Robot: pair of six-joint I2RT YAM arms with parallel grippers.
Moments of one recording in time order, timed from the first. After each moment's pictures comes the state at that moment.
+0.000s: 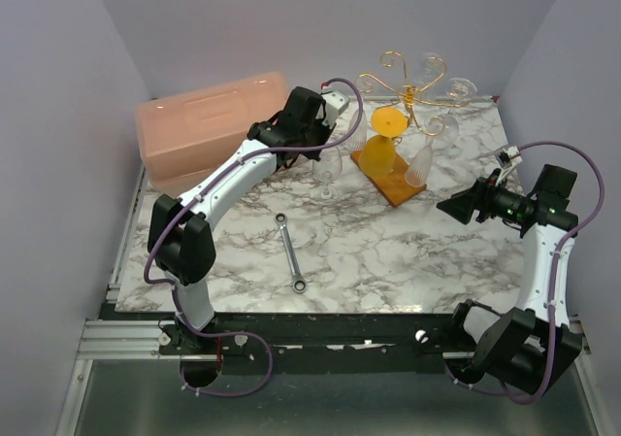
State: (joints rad) left arm -0.60 1.80 1.68 -0.53 0.03 0.08; right arm -0.48 1.05 0.89 -0.74 -1.19 -0.37
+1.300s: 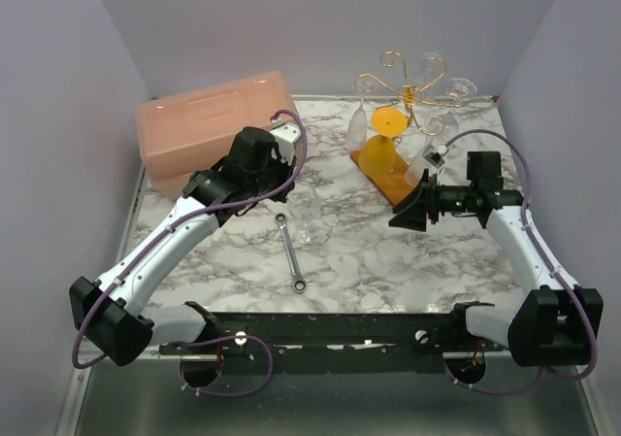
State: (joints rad) left arm -0.61 1.26 1.24 -0.61 0.08 -0.10; right arm -0.02 1.19 0.89 -0.61 -1.26 -0.29
